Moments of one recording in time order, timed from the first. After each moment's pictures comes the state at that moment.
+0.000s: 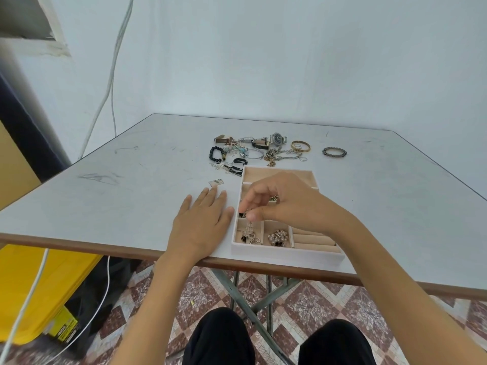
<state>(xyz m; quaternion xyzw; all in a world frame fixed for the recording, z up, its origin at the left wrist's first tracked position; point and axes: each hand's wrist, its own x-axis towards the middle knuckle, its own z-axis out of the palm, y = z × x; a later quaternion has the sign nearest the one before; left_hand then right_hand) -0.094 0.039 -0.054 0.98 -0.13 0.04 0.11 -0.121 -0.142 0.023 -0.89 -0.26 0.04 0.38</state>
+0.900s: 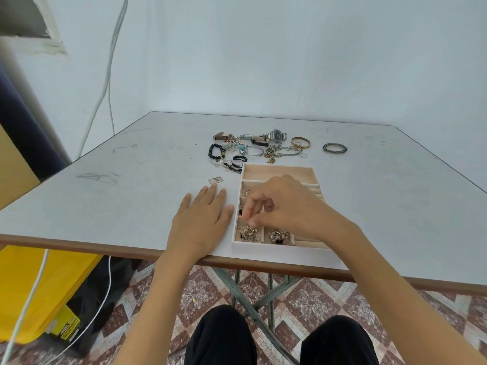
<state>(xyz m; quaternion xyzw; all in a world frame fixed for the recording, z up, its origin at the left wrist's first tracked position) -0.095 0.039 -0.054 0.98 -0.12 0.05 0.12 -0.119 -0.138 0.012 -0.94 -0.24 0.00 0.26</state>
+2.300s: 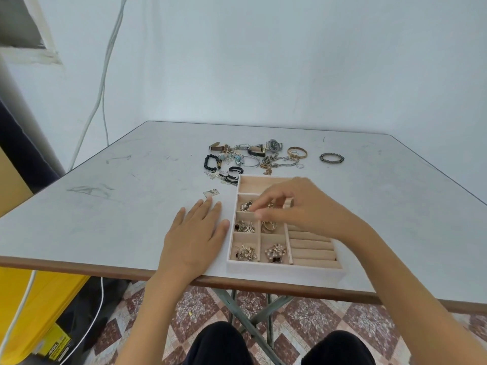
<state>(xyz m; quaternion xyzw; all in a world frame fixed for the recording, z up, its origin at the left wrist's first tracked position) -0.094 0.040 -0.056 0.98 -0.12 0.06 0.12 -0.110 -0.168 0.021 -0.89 -0.24 -0.01 0.39</state>
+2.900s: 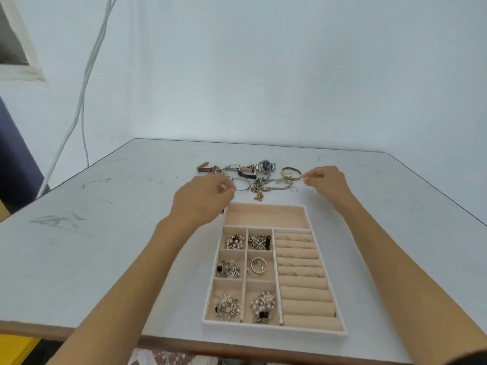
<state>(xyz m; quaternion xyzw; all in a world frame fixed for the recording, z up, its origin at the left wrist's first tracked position) 0.003 -0.003 0.016 0.95 -0.11 0.08 0.26 0.057 -0.279 -0.014 -0.88 0.10 -0.15 0.44</state>
